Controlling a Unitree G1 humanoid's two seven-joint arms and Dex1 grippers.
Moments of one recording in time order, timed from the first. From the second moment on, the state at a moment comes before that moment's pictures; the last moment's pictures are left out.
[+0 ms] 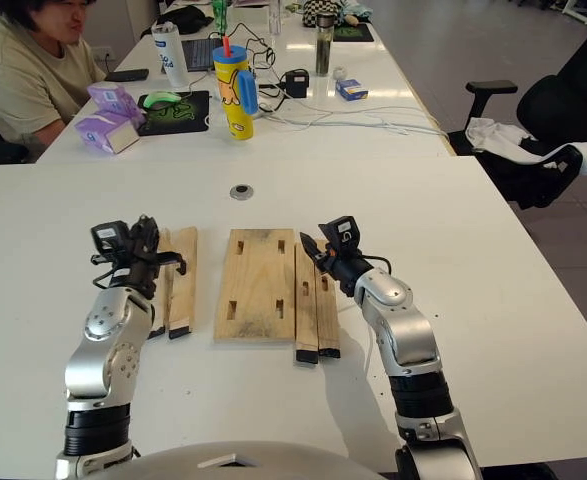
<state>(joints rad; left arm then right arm) 0.01 0.13 0.05 -0.28 -0.18 0.31 0.07 -0.18 -0.21 0.10 -0.19 0.18 0.51 0.35</state>
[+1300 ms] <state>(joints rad) -0.07 0.14 0.06 -0.41 -0.12 0.25 -0.04 -0.16 -0.20 0.14 -0.19 0.13 0.48 0.33</state>
